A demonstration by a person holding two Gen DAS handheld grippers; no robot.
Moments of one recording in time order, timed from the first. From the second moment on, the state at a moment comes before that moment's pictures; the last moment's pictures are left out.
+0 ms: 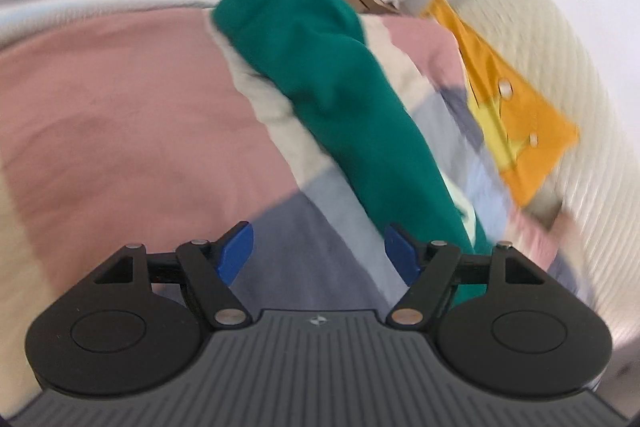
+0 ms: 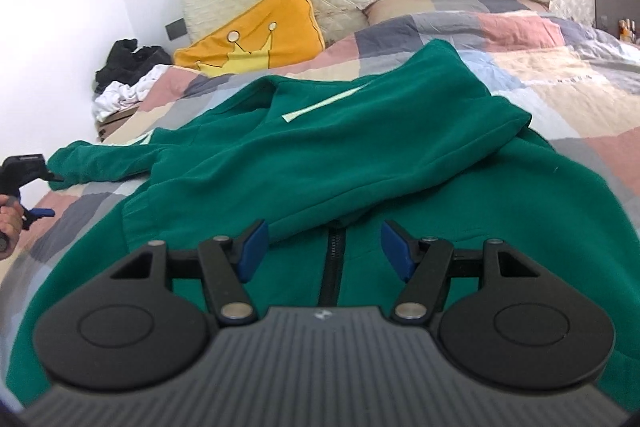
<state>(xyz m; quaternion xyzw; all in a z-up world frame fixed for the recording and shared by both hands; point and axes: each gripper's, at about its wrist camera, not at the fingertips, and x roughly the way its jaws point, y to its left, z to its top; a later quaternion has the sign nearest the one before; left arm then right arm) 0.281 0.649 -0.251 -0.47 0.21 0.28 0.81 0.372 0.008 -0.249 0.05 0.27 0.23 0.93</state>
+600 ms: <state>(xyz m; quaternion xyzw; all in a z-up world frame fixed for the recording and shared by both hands) 0.365 0.781 -0.294 -0.58 0.07 0.30 0.76 0.402 0.051 -0.273 0.03 0.25 0.18 0.95</state>
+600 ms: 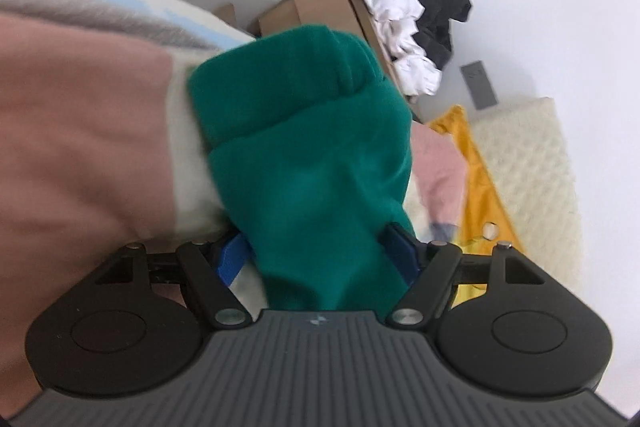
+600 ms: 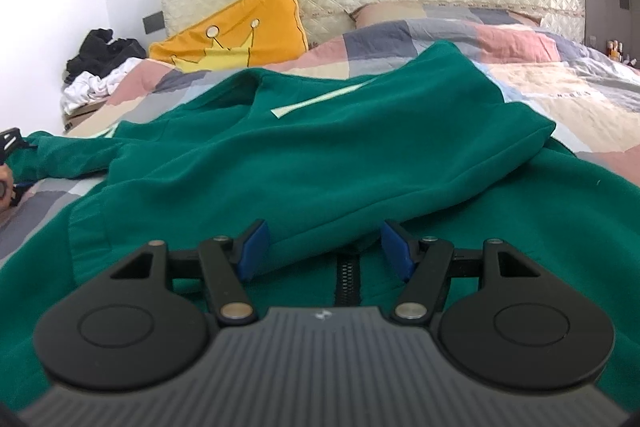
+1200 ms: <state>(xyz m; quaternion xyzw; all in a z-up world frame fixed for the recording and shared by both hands) 0.404 0.716 -0.123 -0.30 0.14 0.39 0.86 0.402 0.035 -0.266 0.09 0.29 0.18 0.94</state>
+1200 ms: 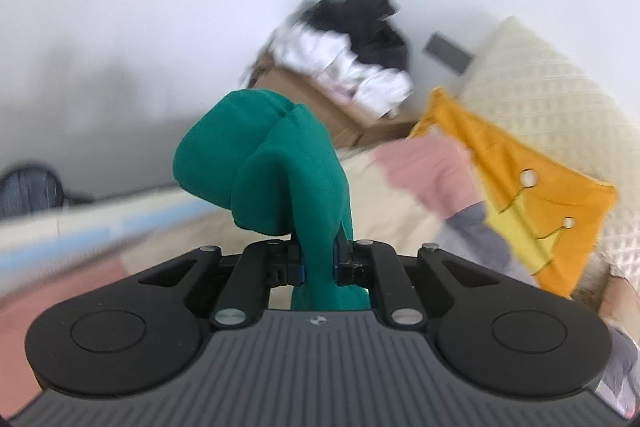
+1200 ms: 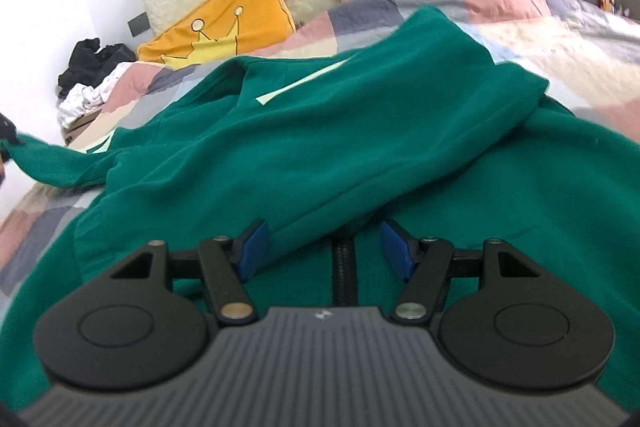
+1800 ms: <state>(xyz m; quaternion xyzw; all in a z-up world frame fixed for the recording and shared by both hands) 0.429 0.457 0.094 -0.07 0.13 0.30 0.94 0.373 -0.031 -0.202 0.15 0.28 0.23 0.92</state>
